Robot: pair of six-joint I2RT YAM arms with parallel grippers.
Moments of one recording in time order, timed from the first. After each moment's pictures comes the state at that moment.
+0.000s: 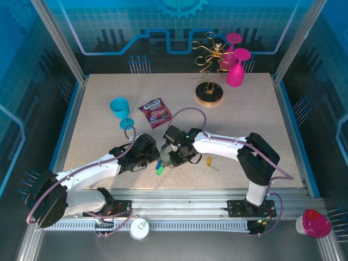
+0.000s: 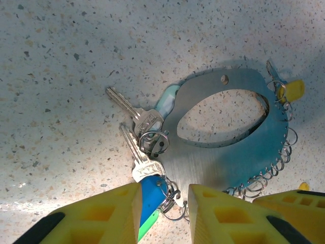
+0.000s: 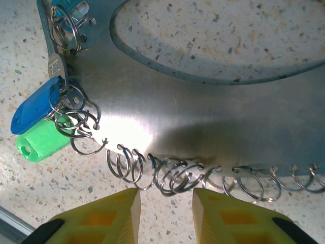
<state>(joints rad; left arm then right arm) -0.72 1.17 0.62 -0.43 -0.13 -1.17 0.93 1.80 1.21 -0.74 -0.06 0.42</state>
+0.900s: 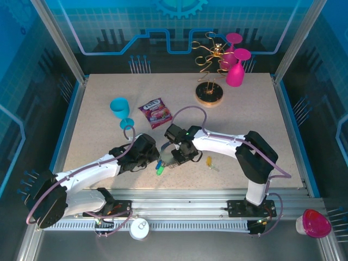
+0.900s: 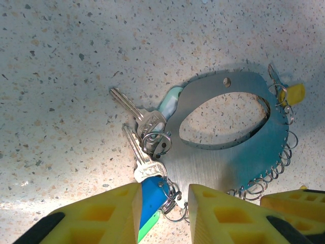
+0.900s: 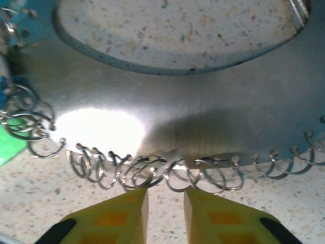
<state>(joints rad) -0.71 1.16 0.62 -0.43 -0.14 -1.18 0.90 1.82 1.24 -0.81 -0.03 0.43</state>
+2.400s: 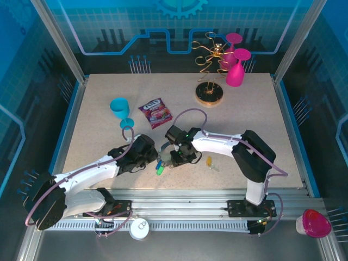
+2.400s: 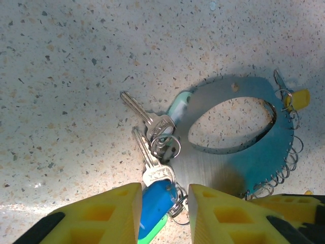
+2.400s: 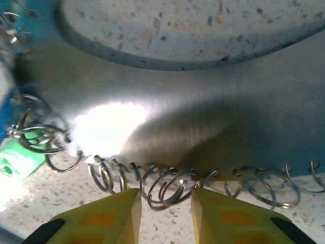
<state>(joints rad) -0.71 1.14 0.60 -0.43 -0.16 -1.18 0.89 1.85 1.20 -0.74 -0.11 0.54</state>
